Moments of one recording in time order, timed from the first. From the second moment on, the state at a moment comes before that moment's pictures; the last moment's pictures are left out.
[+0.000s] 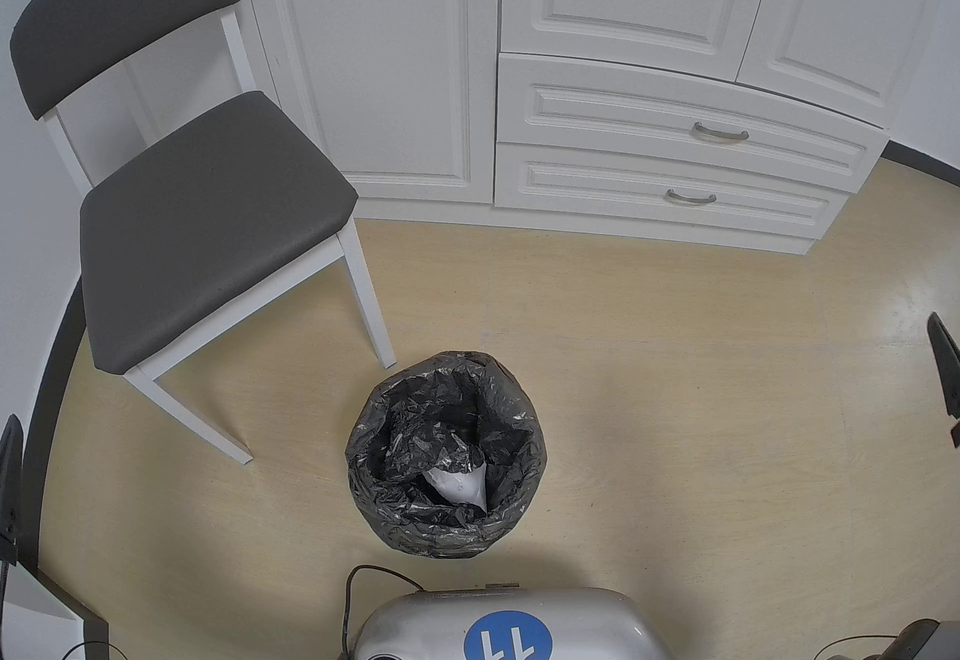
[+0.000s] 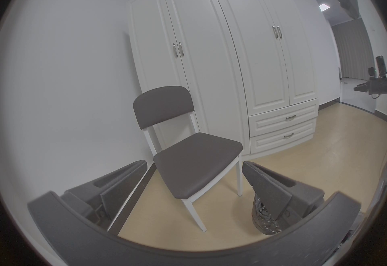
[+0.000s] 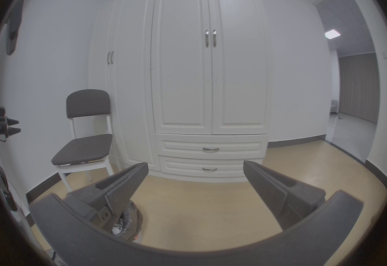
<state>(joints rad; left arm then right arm) 0.08 0.35 -0.26 -0.31 -0.01 0.21 0.26 0.79 -0.12 -0.99 -0.23 -0.07</state>
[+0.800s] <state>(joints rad) 0.16 0.15 -0.27 -0.11 -0.06 0.17 0.02 0.06 -0.03 -0.33 -0.05 0.02</state>
